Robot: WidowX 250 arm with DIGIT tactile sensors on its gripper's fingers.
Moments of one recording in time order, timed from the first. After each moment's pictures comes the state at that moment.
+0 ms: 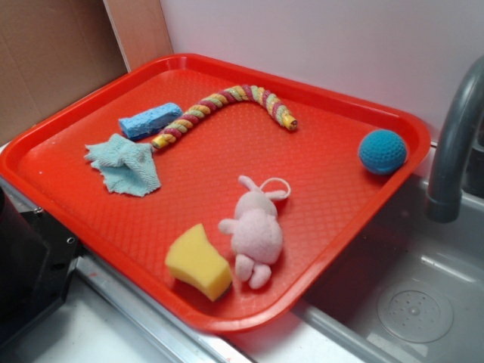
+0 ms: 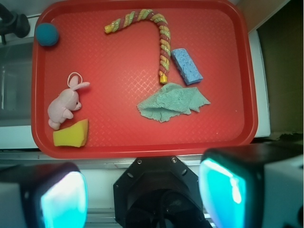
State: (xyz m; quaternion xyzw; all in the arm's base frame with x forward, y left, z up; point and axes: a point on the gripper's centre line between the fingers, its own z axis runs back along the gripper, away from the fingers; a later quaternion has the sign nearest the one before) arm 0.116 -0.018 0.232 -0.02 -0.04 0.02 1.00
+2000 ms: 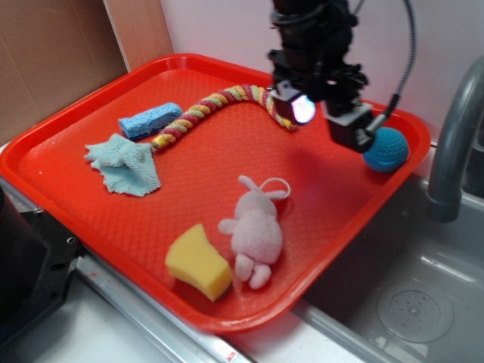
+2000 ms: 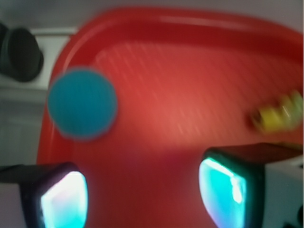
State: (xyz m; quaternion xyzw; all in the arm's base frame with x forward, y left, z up) arm 0.306 -0.135 0.059 -0.08 -0.07 -0.06 0.99
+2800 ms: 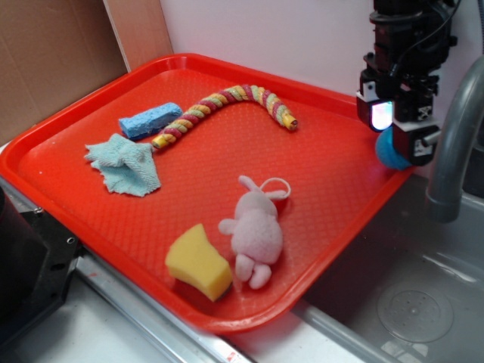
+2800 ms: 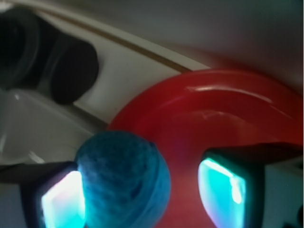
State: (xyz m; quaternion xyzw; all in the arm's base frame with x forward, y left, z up) arm 0.340 -0.170 0.049 -0.06 0.02 -0.28 0.96
